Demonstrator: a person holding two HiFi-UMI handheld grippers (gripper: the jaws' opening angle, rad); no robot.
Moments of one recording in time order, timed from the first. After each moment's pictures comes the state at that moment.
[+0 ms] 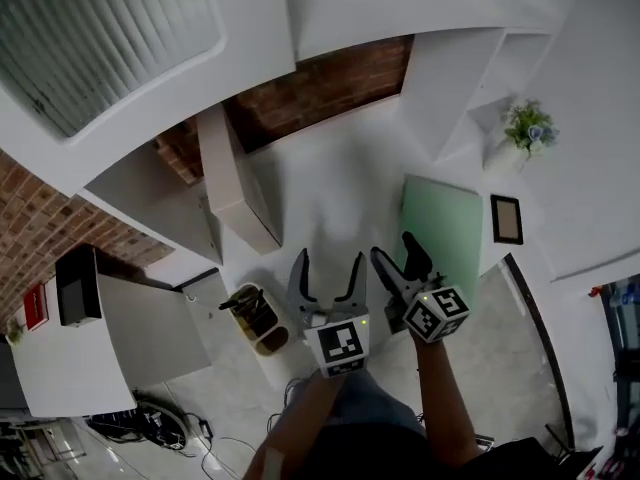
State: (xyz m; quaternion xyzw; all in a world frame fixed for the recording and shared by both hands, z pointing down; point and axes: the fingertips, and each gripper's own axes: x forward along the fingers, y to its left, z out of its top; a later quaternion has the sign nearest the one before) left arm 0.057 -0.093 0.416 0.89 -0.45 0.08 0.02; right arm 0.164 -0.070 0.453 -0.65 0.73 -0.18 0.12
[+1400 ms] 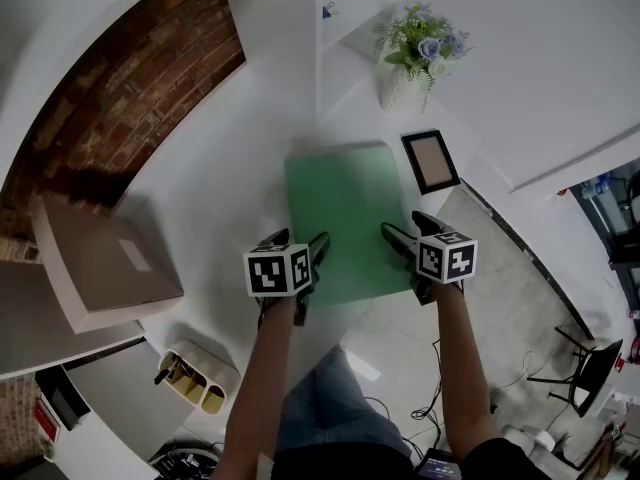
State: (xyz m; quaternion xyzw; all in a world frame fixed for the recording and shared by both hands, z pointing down) left arm 0.287 -0.080 0.625 0.87 -0.12 0.38 0.30; right arm 0.431 0.045 0.633 -0.74 0.54 -0.40 -0.05
